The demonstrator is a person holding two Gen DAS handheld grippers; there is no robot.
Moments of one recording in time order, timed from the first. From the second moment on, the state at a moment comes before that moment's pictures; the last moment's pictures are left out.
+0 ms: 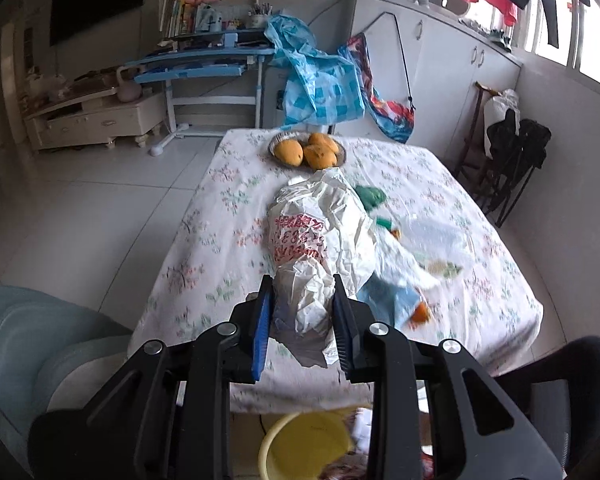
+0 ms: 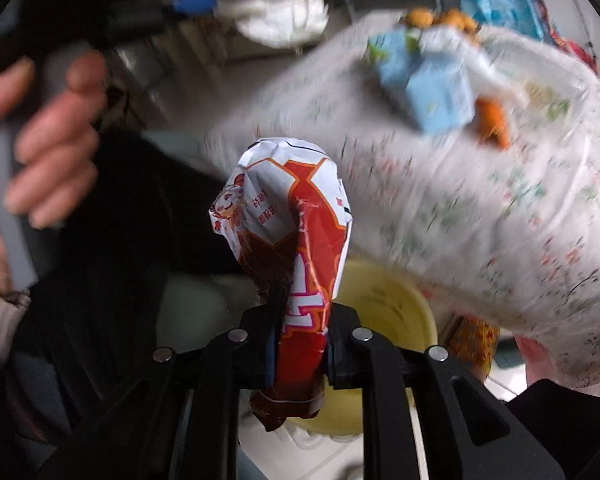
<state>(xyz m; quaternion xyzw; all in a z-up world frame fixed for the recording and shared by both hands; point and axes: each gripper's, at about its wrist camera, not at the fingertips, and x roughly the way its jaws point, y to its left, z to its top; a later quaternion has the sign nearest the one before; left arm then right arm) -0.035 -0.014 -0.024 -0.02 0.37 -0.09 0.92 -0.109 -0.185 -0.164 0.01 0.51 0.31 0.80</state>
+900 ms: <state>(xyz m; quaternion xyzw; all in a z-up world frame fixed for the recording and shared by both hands) -0.110 -0.071 -0.093 0.11 0.49 -0.17 0.85 -0.100 -0.269 -0.113 0.14 0.35 0.17 0.91</state>
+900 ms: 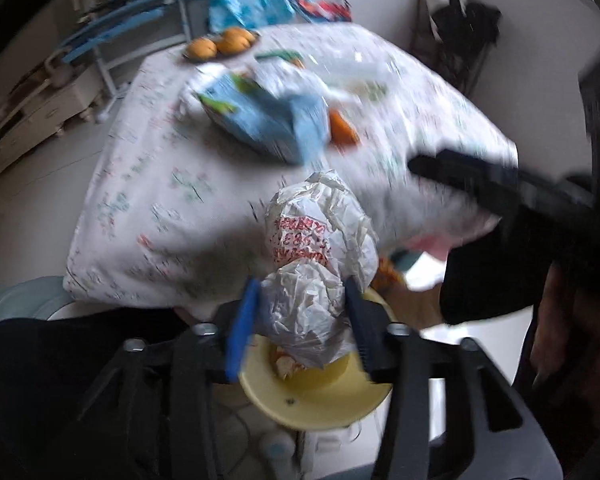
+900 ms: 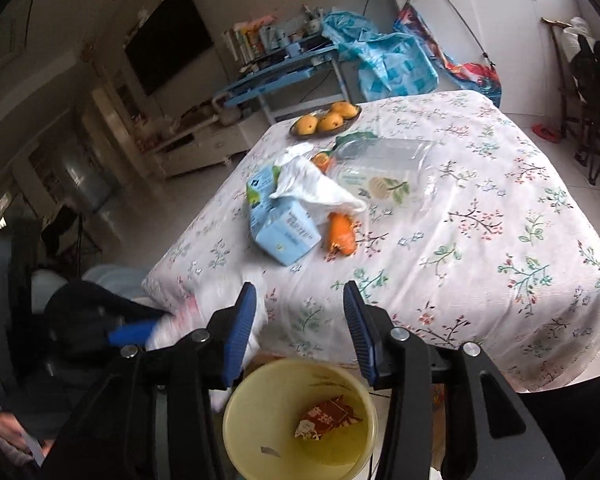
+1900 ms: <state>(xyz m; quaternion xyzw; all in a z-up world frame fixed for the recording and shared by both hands) -0.099 -0.004 -0.059 -0.01 0.37 -0.03 0.93 -0.106 -0.261 -0.110 0.12 0.34 0.17 0.92</state>
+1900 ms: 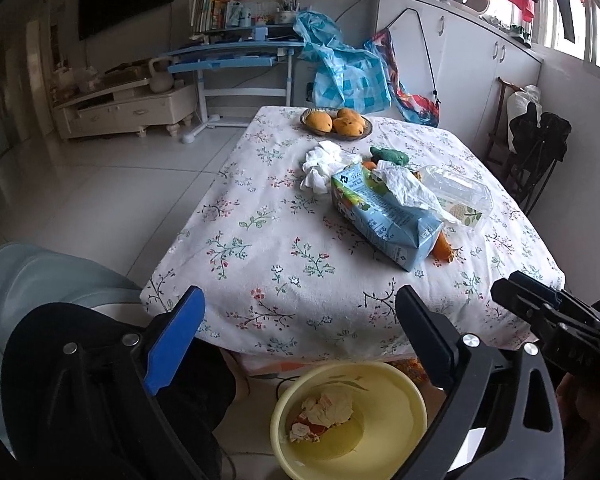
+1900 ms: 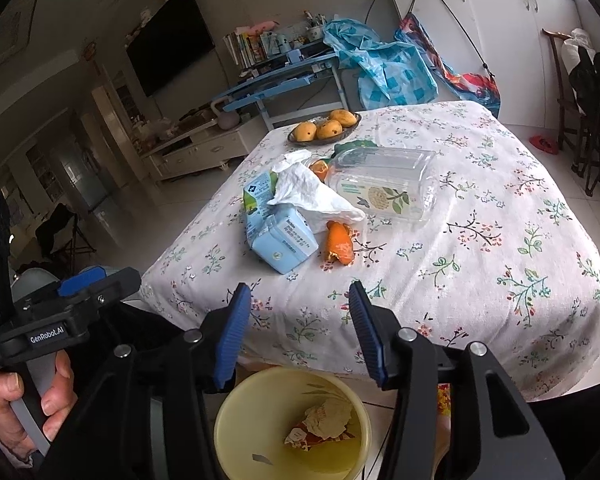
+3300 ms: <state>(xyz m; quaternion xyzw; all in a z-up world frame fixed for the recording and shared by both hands) -0.035 0.001 -0.049 -0.04 0.35 -0.03 0.93 0.037 -0.221 -0.118 0.06 0.39 0.21 0.90</state>
